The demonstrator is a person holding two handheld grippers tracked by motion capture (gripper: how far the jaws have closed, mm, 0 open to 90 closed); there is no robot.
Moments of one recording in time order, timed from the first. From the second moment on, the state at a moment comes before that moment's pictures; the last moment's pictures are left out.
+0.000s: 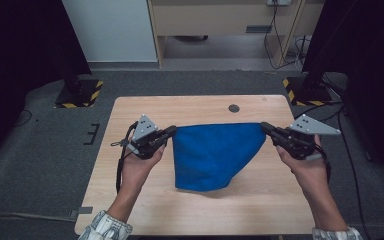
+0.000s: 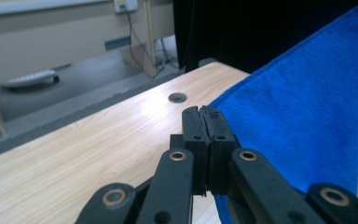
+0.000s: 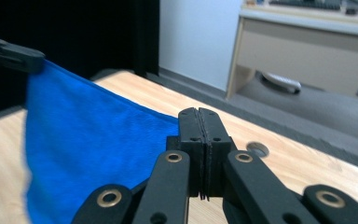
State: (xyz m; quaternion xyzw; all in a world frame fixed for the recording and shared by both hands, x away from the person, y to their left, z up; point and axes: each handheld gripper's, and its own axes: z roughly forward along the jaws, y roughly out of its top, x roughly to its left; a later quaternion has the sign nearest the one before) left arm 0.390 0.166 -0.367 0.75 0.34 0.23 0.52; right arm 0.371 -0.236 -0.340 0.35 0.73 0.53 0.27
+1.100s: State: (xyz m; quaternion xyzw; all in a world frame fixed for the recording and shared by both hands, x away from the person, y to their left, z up) left arm 0.491 0.157 -0.443 0.76 0.43 0.22 0.43; right arm 0.501 -0.201 -0.449 0.43 0.77 0.43 0.22
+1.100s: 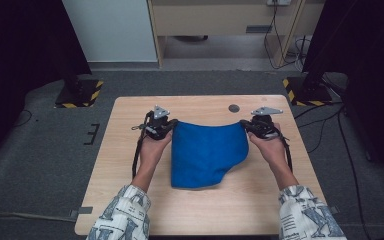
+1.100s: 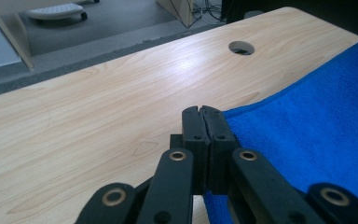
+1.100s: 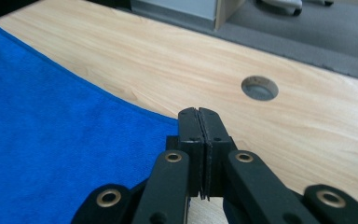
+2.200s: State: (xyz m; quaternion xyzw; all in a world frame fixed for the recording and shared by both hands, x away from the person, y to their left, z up) left arm 0.537 0.174 -0.502 0.76 0.49 0.18 0.40; right arm 0.553 -0.201 -0.496 0.48 0.78 0.35 0.19
